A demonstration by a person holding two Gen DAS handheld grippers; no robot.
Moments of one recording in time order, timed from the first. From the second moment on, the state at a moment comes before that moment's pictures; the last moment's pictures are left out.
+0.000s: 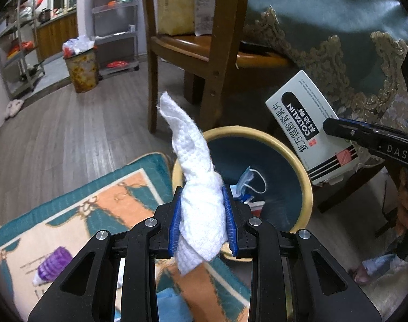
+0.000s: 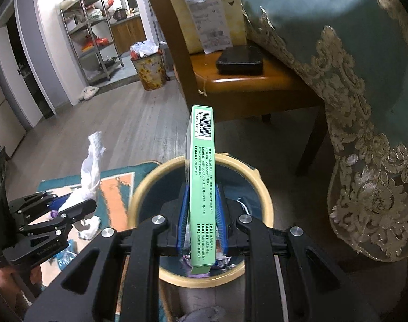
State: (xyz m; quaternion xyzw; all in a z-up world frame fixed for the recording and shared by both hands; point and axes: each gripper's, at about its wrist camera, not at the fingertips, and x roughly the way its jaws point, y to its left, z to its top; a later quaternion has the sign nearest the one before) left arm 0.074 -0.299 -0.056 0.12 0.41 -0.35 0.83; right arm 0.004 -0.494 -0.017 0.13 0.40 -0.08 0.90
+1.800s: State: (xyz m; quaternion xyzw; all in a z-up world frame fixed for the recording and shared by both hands) left arm 0.067 -0.260 -0.045 0.12 0.38 -0.31 0.86; right arm 0.023 -0.459 -0.016 0.14 0.40 -0.09 0.90
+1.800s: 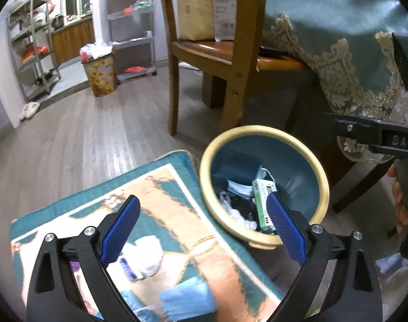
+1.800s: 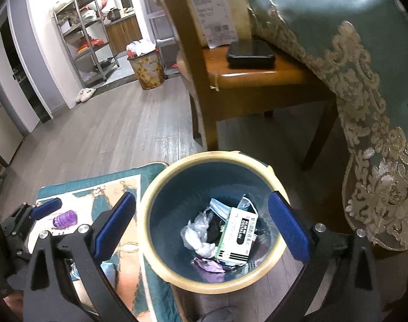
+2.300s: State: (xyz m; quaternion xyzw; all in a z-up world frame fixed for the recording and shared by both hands) left arm 0.070 -0.153 -0.014 0.09 0.38 -0.25 0.89; right arm 0.046 -0.378 -0.010 0.09 0.40 -0.04 0.91
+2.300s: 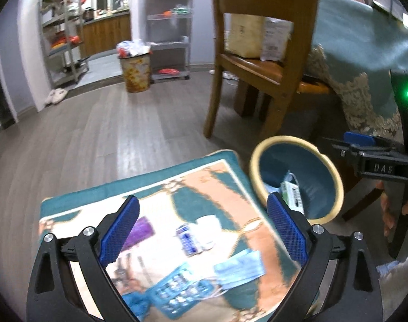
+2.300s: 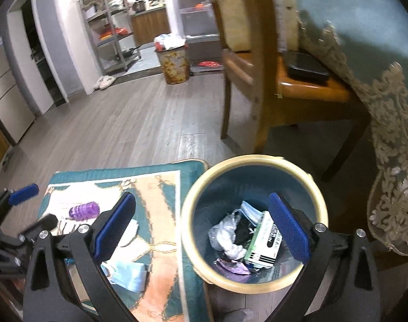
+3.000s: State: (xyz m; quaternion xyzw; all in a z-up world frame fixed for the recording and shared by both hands) left arm 0.073 -0.012 -0.012 0.04 0.40 -0.15 0.91; right arm 0.076 -0.270 -0.060 0.06 0.46 0.03 0.88
